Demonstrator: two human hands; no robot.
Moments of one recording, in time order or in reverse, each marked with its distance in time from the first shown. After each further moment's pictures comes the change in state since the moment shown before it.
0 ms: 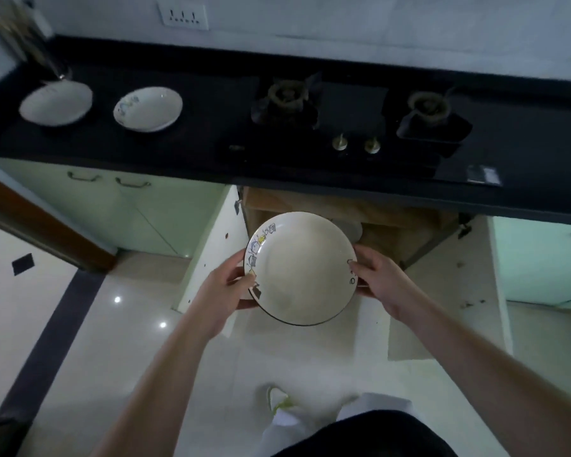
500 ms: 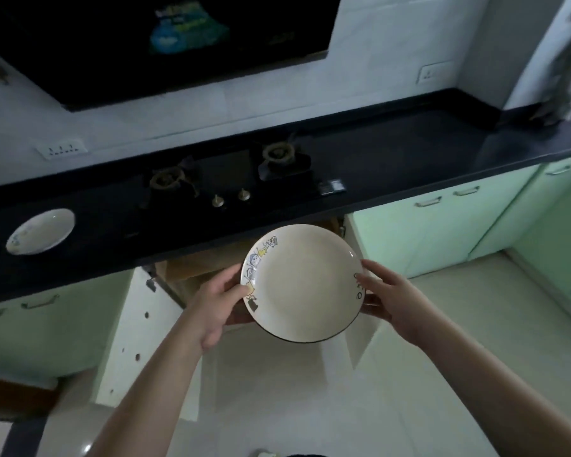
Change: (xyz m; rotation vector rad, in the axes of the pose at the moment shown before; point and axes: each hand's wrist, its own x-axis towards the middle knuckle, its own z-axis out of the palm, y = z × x) left_hand -0.068 0.098 0.208 0.082 -0.297 0.056; right_hand -0.182 0.049 -0.192 0.506 0.260 -0.087
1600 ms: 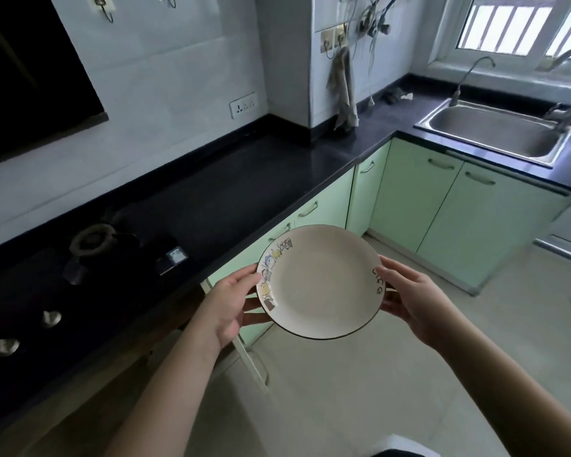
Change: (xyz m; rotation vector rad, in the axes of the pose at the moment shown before) left_hand 0.163 0.068 0.334 0.039 -0.430 -0.142; right_hand -0.023 -0.071 -0.279 0.249 0.534 -0.160
